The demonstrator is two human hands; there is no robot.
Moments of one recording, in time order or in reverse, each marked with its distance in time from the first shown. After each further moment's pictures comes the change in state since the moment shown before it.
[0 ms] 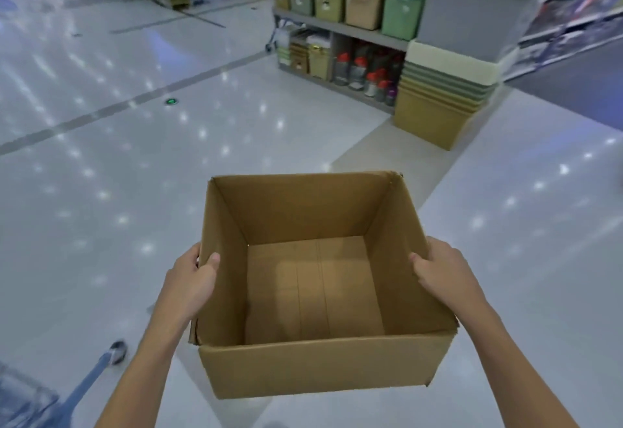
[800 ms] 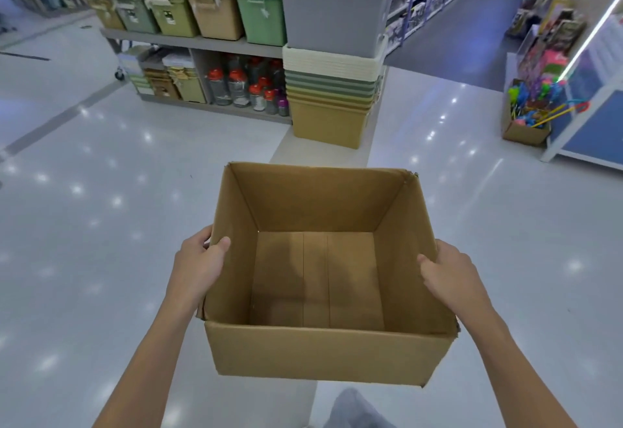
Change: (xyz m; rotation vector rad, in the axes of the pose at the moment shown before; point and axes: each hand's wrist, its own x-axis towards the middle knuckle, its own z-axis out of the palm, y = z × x) left_hand 0.340 0.335 0.268 0.042 -0.343 0.246; right_hand 0.340 0.044 -0.125 0.136 0.267 0.413
